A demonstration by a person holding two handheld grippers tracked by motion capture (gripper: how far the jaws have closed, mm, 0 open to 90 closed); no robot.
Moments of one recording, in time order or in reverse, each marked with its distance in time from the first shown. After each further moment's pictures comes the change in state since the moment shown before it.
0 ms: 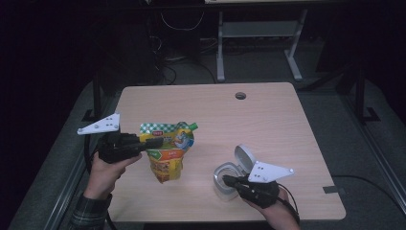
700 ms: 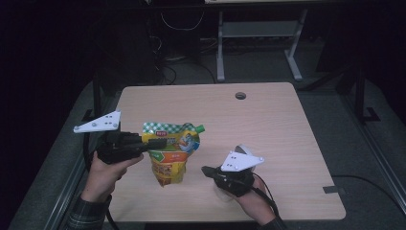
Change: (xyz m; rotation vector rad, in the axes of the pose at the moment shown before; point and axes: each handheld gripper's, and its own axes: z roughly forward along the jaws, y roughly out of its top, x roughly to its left) left arm -0.021 0.020 0.002 -0.012 -0.071 0.017; right arm 0.008 0.030 0.052 0.016 -0.004 -0.014
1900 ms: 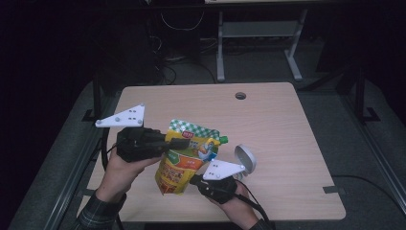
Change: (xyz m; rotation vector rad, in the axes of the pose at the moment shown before) left arm -0.028 0.033 0.041 0.050 -0.052 0.053; right arm 0.027 -0.001 0.031 -0.018 0.049 -0.035
